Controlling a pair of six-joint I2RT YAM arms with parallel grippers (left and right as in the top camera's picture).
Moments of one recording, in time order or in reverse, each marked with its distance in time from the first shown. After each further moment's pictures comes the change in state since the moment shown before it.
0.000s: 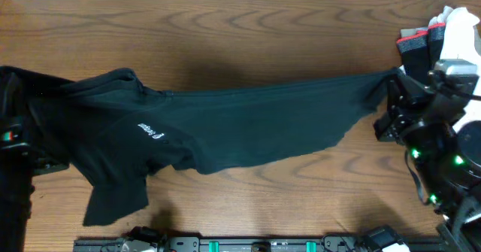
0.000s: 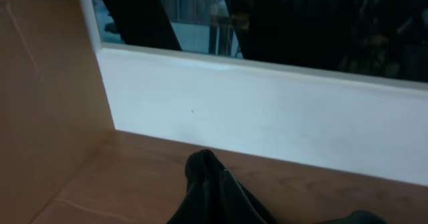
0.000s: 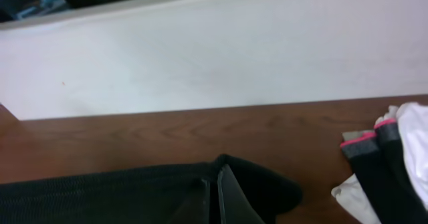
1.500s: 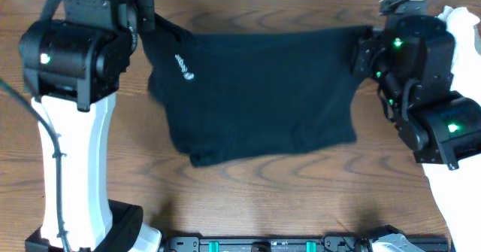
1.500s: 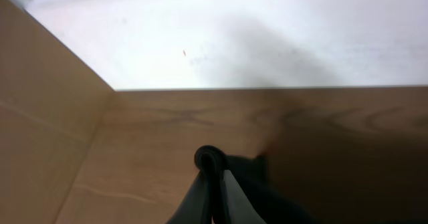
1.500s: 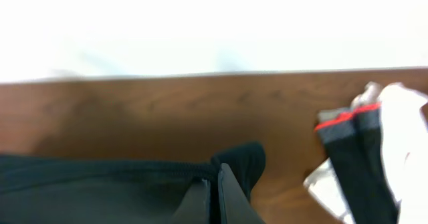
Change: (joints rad) left arm 0.000 0.611 0.190 -0.021 -0.038 0.119; right arm -0.090 0.433 0.205 -0.015 0.038 -0.066
